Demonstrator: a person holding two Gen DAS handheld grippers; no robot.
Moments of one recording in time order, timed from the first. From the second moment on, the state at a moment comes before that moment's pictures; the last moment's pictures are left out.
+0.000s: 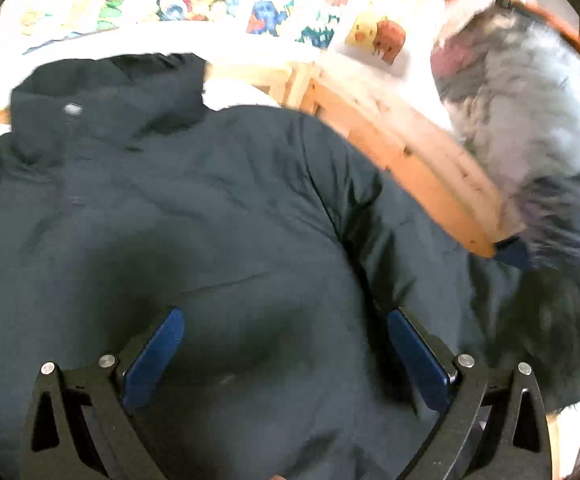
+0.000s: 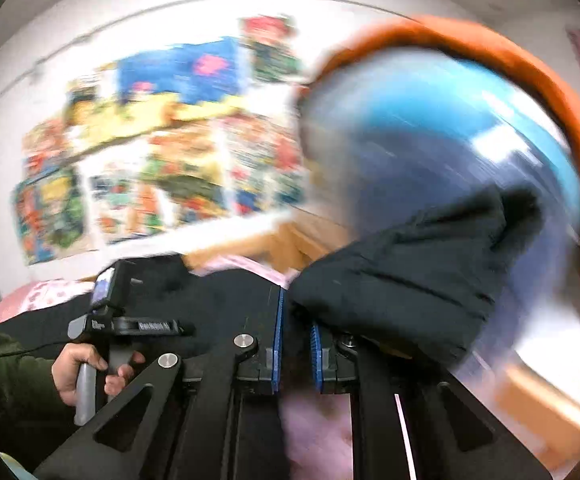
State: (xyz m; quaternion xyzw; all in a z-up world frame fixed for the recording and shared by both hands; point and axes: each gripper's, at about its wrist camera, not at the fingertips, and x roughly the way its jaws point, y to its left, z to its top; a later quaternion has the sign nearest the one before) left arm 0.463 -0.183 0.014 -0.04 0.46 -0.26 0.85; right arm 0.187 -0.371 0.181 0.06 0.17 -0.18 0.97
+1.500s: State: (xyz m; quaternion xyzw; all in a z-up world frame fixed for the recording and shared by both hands) left arm 0.455 0.061 -0.018 -0.12 0.45 -0.10 0.88; right arm 0.320 -0.302 0.087 0.09 0.38 -0.12 0.91
